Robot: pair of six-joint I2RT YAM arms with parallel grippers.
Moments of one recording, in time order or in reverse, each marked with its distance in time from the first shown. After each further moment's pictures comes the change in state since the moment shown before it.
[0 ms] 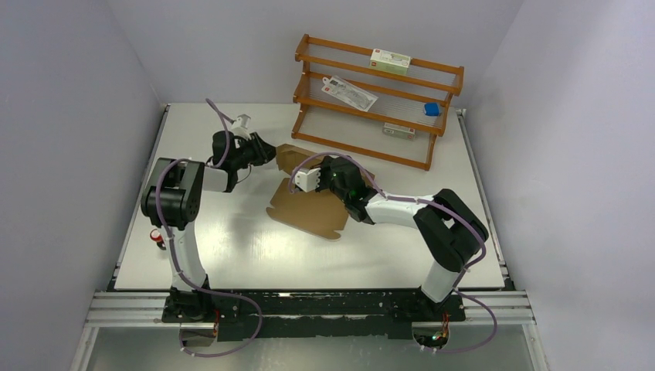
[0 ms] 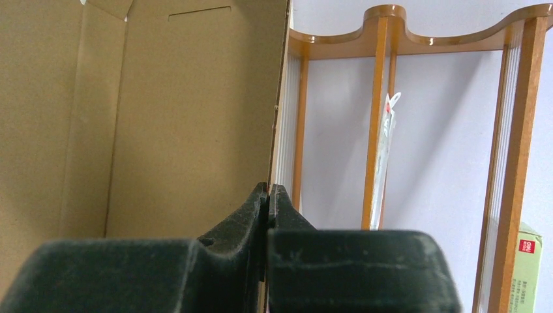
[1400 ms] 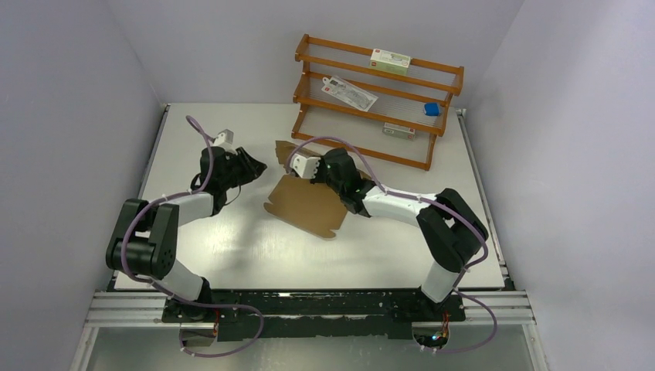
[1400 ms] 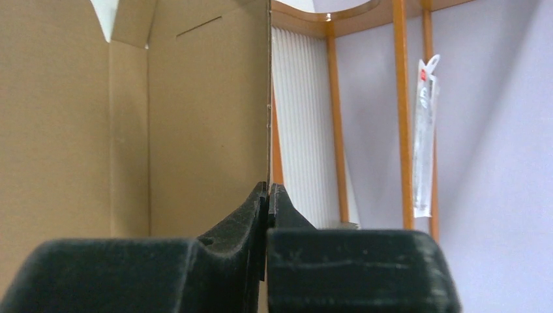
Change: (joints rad) left arm -0.013 -0.469 -0.333 -0.276 -0.273 -0.055; right arm 0.005 0.000 0.132 -0.207 0.043 0.294
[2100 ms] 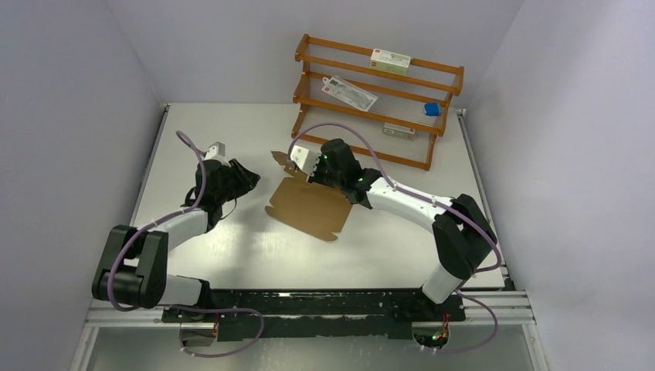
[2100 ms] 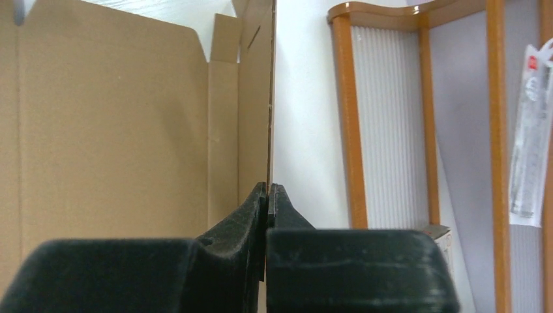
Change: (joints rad) left arm -0.021 -0.197 -0.141 -0.077 -0.126 -0.061; right arm 0.008 -0.082 0.121 -0.374 -0.144 0.253
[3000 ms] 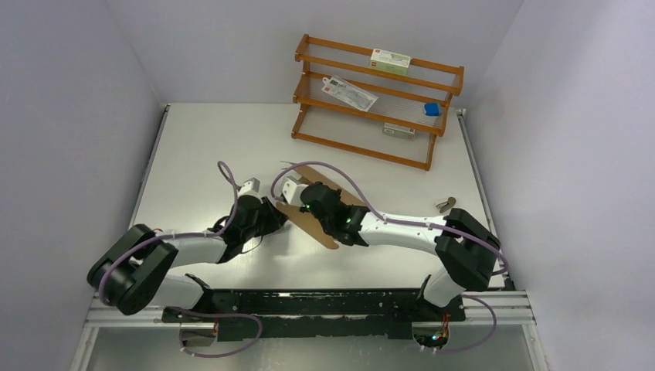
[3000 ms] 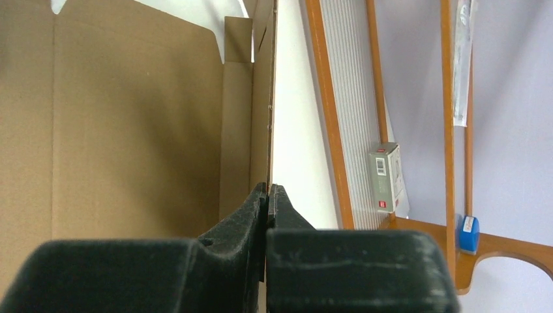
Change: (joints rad) left arm -0.424 0.024 -0.200 0.089 -0.209 -0.201; right arm 0.317 -0.066 -0.206 0.141 0.593 0.044
